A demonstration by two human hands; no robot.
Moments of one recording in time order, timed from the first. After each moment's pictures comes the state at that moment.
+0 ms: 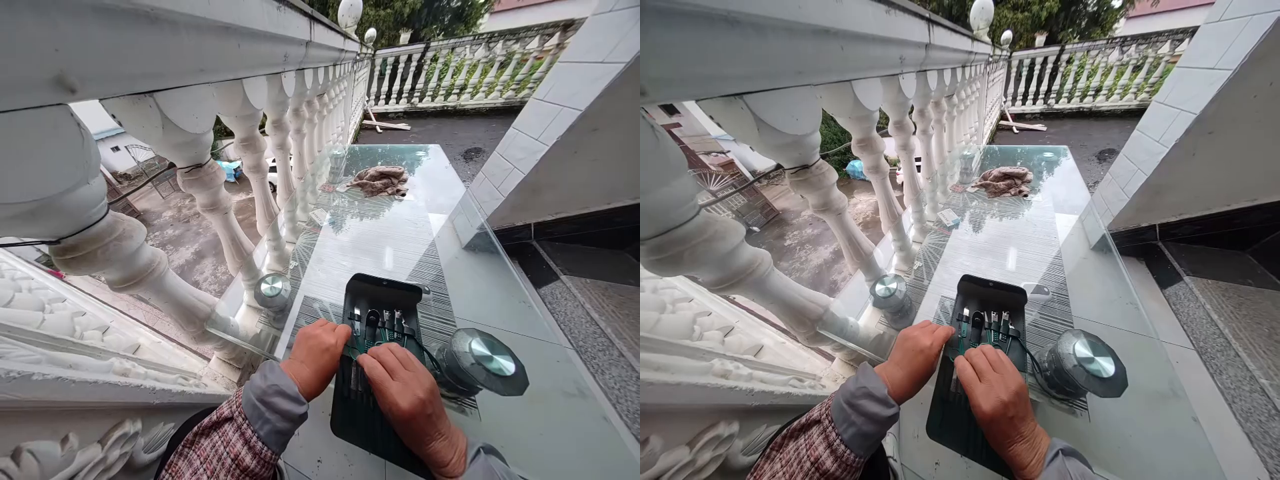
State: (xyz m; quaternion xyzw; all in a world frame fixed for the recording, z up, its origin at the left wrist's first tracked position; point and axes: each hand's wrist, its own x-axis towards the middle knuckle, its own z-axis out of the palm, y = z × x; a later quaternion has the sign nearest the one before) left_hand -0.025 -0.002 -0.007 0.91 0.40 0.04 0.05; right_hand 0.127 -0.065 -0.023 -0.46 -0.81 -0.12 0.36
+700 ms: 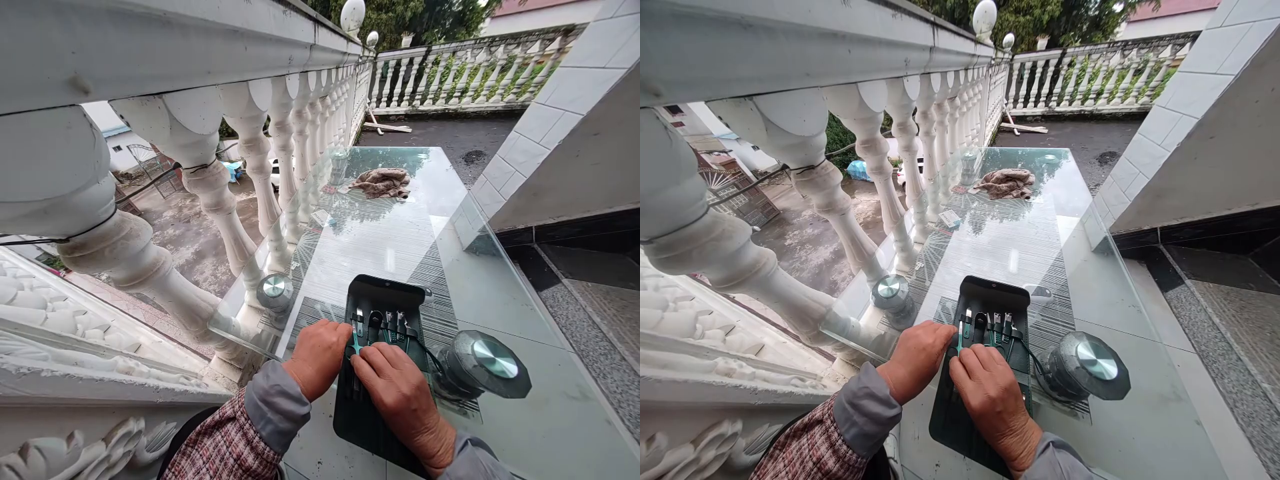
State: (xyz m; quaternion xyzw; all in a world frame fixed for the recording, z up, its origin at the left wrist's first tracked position) left_hand -0.027 -0.002 -0.008 0.90 0.42 0.05 0.07; right_hand 0.117 -0.059 -0.027 -0.44 -0.82 -0.15 0.32
